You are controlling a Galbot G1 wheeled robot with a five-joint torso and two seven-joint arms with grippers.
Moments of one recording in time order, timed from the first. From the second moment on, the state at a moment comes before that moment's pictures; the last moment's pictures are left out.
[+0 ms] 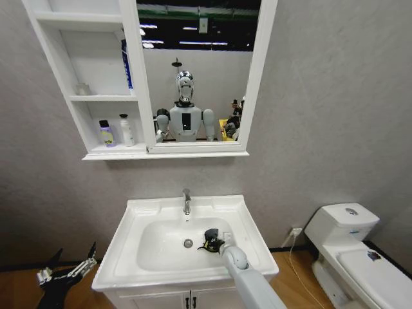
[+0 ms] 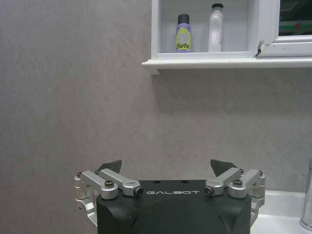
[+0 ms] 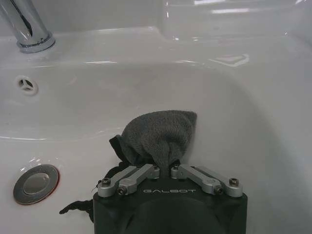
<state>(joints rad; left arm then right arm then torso) 1.79 -1.46 -1.05 -2.25 -0.46 -0.06 0.13 -0.84 1.37 0.13 1.34 0.47 -0.47 0.26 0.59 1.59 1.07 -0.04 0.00</state>
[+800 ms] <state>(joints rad) 1.79 -1.46 -1.05 -2.25 -0.46 -0.06 0.13 -0.96 1.30 0.14 1.68 0.30 -0.43 0.49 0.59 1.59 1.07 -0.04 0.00</state>
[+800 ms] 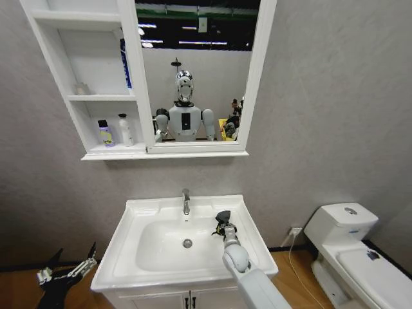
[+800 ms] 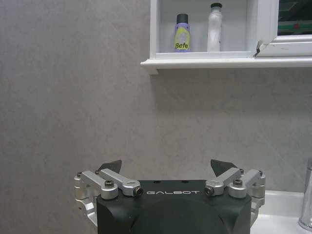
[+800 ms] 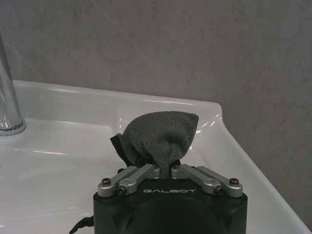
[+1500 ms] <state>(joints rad) 1.79 -1.46 -1.05 -2.25 -0.46 -0.06 0.13 -1.13 1.19 0.34 1.90 0.82 -0.56 0.59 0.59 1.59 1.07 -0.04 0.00</state>
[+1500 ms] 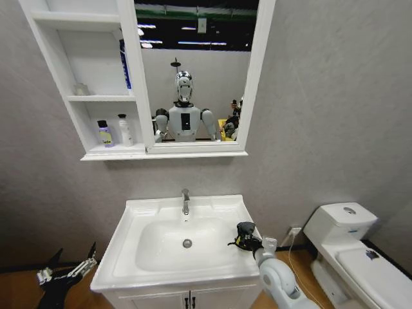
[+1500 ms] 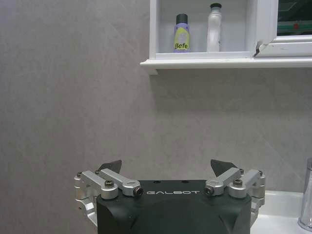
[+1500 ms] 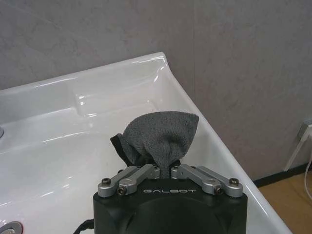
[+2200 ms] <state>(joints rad) 1.79 -1.46 -1.05 -2.25 -0.46 -0.06 0.13 -1.10 1.16 0.35 1.82 0.85 -0.61 0.58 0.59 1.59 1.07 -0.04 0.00</state>
